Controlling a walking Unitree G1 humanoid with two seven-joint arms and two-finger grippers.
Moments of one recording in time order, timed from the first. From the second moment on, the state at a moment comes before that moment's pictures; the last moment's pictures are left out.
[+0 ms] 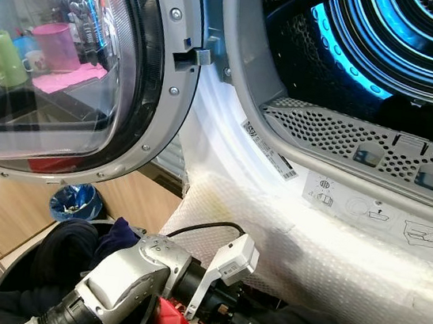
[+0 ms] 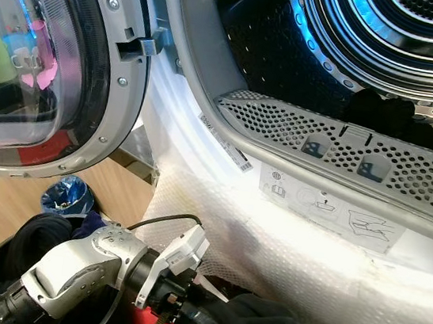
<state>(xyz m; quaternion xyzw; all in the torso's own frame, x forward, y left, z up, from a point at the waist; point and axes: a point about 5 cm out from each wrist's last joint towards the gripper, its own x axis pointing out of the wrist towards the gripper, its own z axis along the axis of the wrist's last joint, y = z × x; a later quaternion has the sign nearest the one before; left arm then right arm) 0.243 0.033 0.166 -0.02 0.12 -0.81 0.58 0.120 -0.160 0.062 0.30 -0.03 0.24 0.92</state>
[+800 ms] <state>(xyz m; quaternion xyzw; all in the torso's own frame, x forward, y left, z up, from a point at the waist) 0.246 0.098 0.161 0.03 0.19 -0.80 0.56 0.125 -0.158 0.064 0.31 -0.03 0.25 0.92</state>
